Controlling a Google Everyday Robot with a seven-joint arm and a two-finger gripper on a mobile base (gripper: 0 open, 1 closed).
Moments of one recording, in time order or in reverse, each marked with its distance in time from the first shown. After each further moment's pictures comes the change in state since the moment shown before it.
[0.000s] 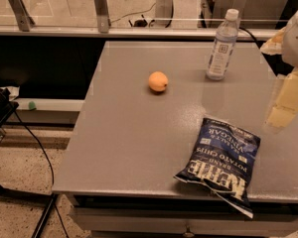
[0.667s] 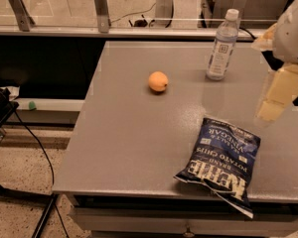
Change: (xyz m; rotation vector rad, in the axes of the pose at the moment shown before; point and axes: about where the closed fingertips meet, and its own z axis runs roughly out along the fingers) arm -0.014 -0.009 0.006 0.000 -0.037 -0.020
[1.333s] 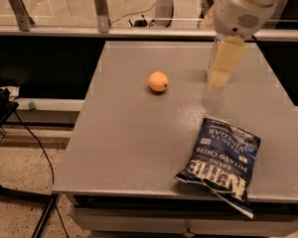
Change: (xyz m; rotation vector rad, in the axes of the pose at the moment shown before) arm -0.086 -0.058 0.033 -0.024 -0.043 -0.191
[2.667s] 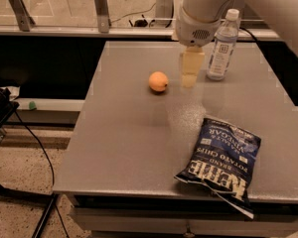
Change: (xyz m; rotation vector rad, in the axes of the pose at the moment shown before) arm -0.027 -0.049 0.082 -0.041 0.061 -0.089
